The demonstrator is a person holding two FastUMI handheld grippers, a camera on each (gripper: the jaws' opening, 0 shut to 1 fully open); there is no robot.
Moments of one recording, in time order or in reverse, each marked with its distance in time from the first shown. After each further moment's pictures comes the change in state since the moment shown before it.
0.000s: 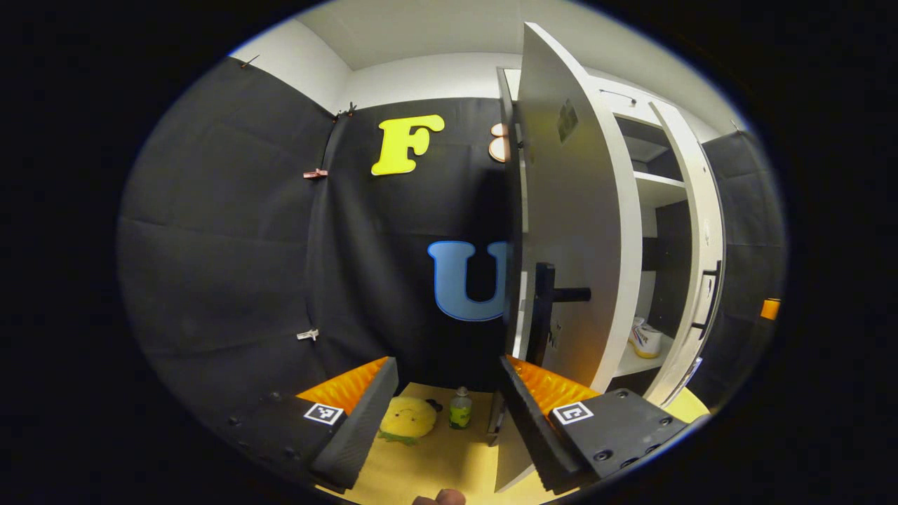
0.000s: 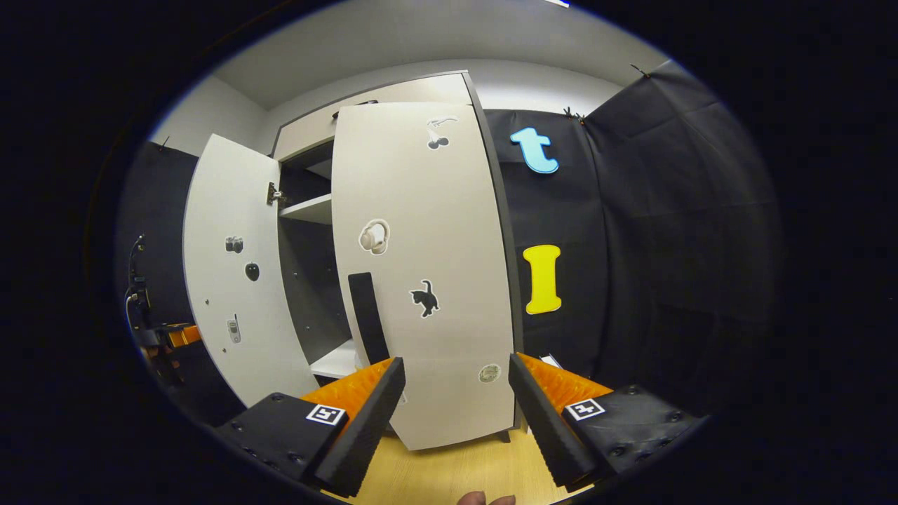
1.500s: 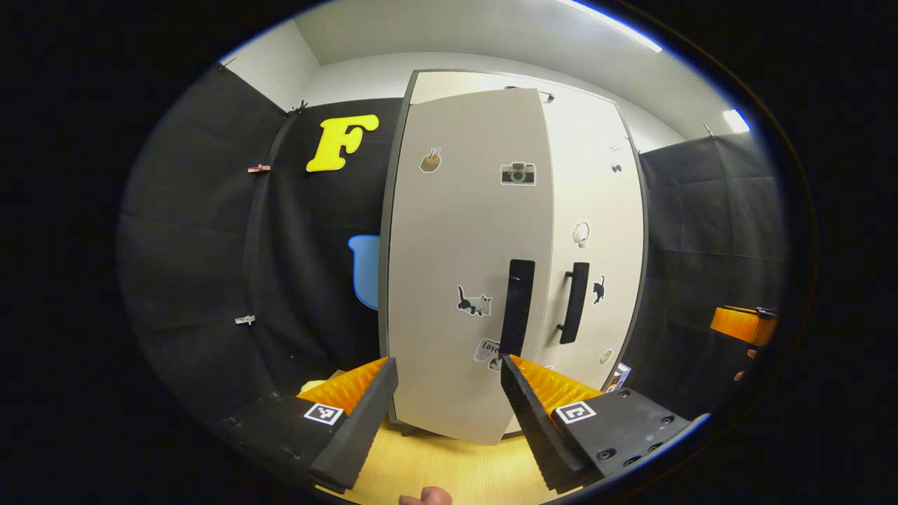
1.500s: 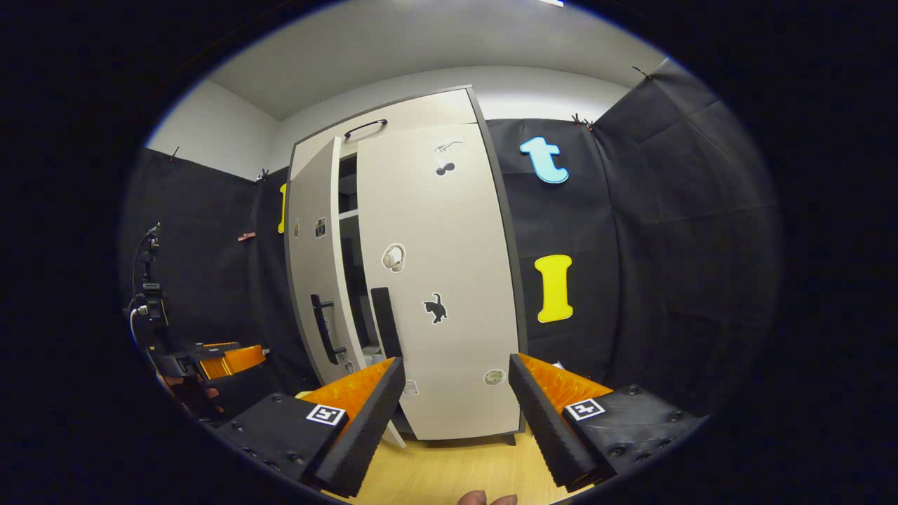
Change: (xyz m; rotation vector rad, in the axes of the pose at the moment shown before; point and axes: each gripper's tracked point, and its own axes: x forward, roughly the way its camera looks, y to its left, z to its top) left arm -0.051 -0.167 -0.002 -0.014 0.010 -0.178; right arm -0.042 0.007 0.027 -0.007 -0.041 0.086
